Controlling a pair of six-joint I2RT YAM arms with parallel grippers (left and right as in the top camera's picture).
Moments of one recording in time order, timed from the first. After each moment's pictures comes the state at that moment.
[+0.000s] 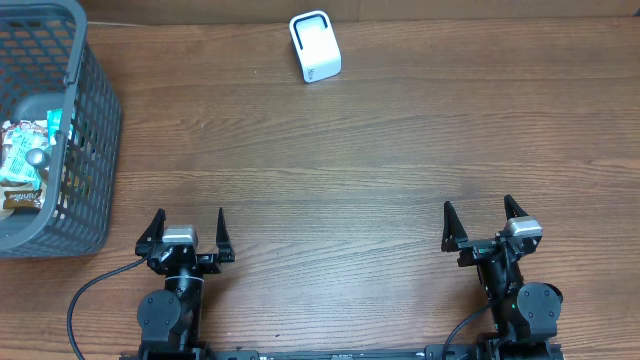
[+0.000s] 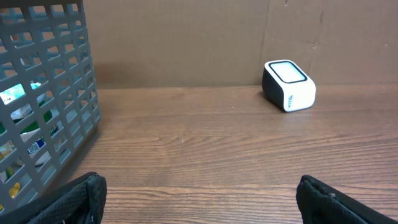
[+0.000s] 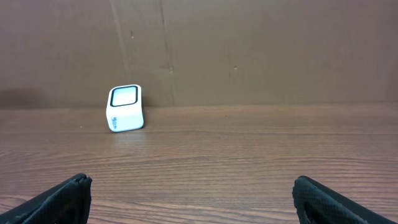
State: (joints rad) left arm -0.05 0.01 0.01 -0.07 -0.06 0.00; right arm 0.04 0.01 0.02 -0.02 -0.09 0.08
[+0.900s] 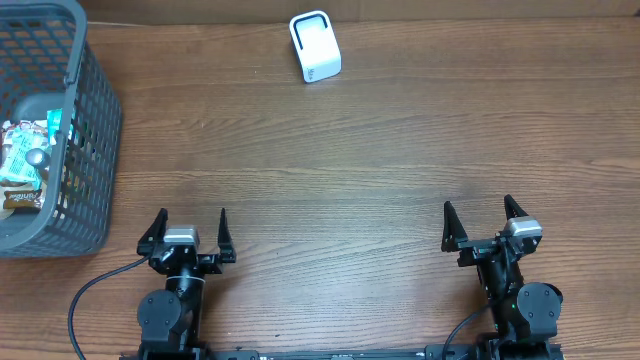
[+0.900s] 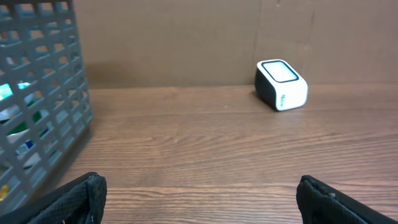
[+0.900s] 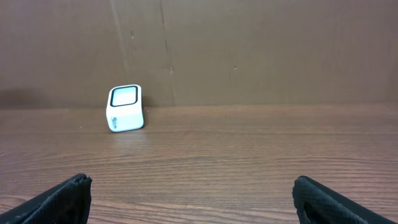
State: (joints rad) left arm -0.05 0.01 0.01 -0.08 -0.03 0.00; right arm 0.04 0.01 0.02 -0.02 -0.09 0.08
